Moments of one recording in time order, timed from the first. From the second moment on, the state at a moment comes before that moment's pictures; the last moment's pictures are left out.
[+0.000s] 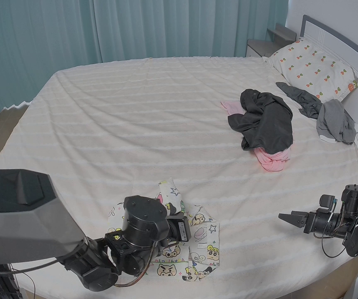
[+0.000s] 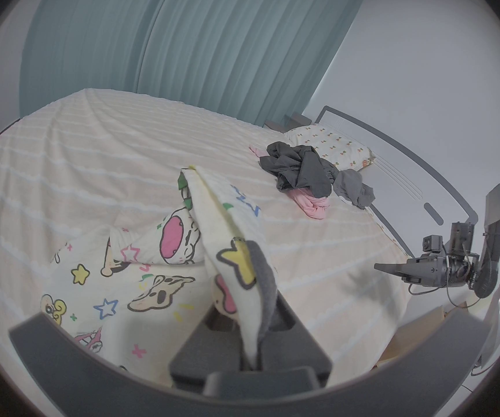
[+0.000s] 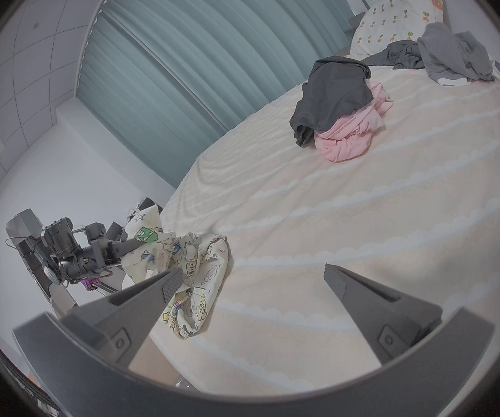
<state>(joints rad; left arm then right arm) -0.82 2.07 -0.60 -1.08 0.34 -0.51 -0.04 2.09 -0.07 -1.55 0.68 0.28</state>
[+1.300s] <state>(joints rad) -0.69 1.71 -0.20 -1.08 0.33 -0.76 0.04 2.11 -0.05 -1.55 0.67 0.30</state>
